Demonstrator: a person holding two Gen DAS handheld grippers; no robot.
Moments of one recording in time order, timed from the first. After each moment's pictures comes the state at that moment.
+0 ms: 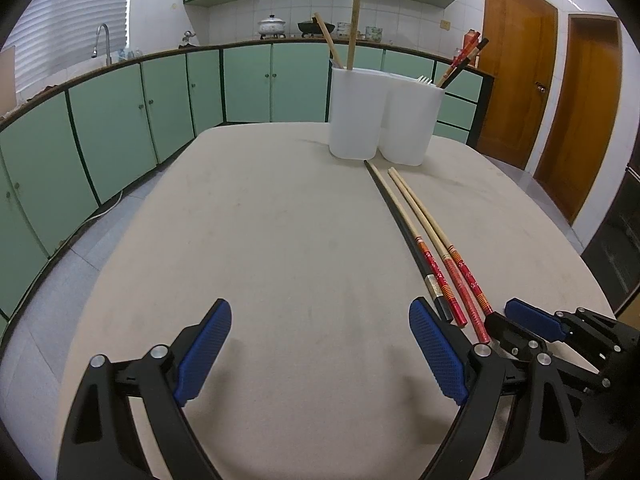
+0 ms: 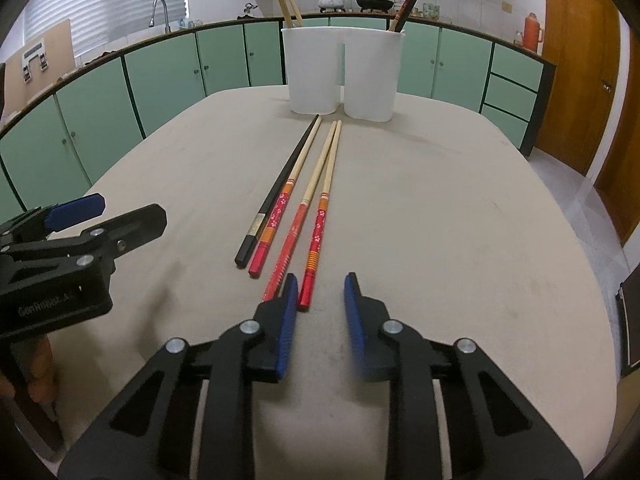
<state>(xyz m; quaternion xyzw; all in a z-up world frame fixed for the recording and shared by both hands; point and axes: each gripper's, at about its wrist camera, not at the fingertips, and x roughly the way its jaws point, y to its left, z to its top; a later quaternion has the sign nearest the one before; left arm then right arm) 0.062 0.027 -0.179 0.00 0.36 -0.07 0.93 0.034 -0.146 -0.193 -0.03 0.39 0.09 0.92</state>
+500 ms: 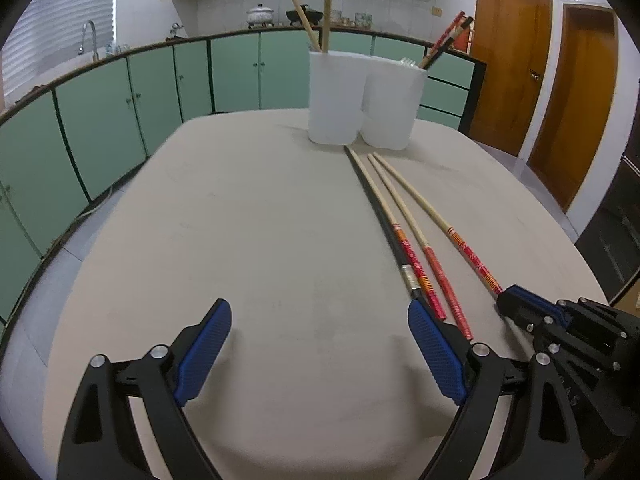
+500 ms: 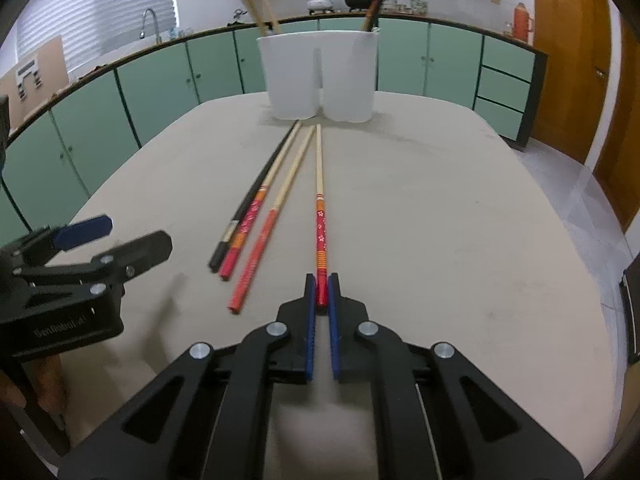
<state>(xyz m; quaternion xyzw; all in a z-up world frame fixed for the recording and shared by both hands) 0.067 0.004 -0.186 0.00 0.39 -0.09 0.92 0.034 -0.174 -0.188 0.00 0.39 0.08 0.92</state>
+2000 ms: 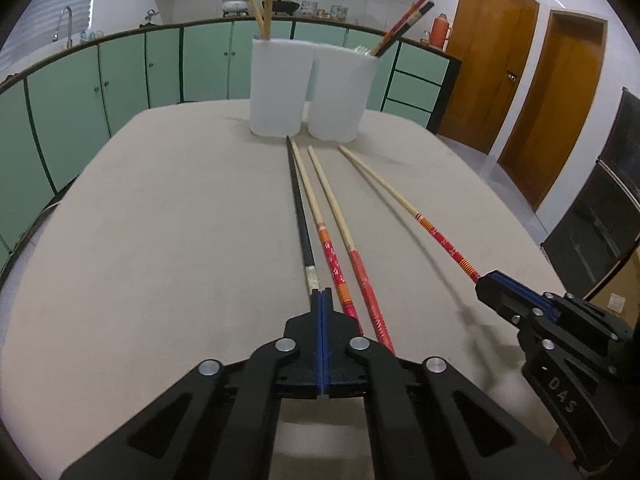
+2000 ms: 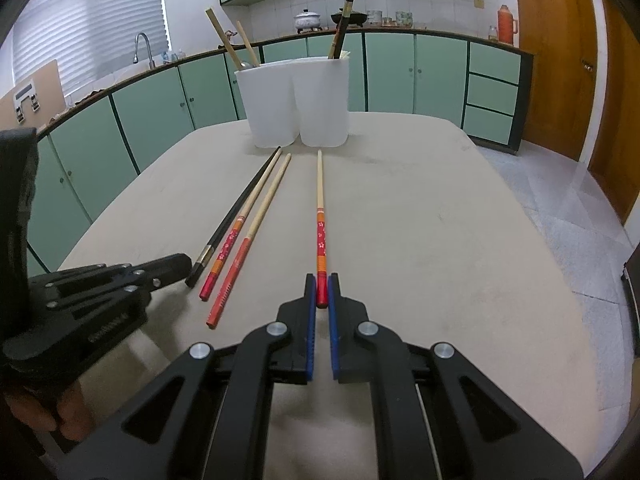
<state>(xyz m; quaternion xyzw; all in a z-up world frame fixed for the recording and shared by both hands) 0.071 -0.033 -0.186 -0.03 0.40 -0.14 0.91 0.026 -0.196 -0.176 0.02 0.36 0.07 0.93</state>
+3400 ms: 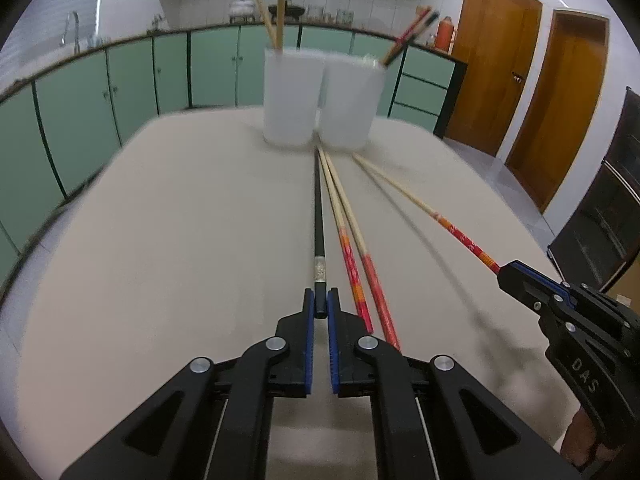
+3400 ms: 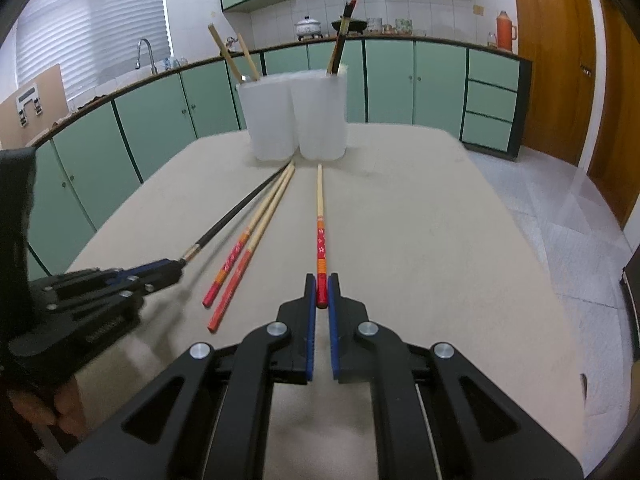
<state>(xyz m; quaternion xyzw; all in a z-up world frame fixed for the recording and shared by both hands) 0.063 -0.024 -0.171 -0.02 0.38 -0.12 0.91 0.021 -0.200 -0.160 0.02 0.34 0.08 0.94</state>
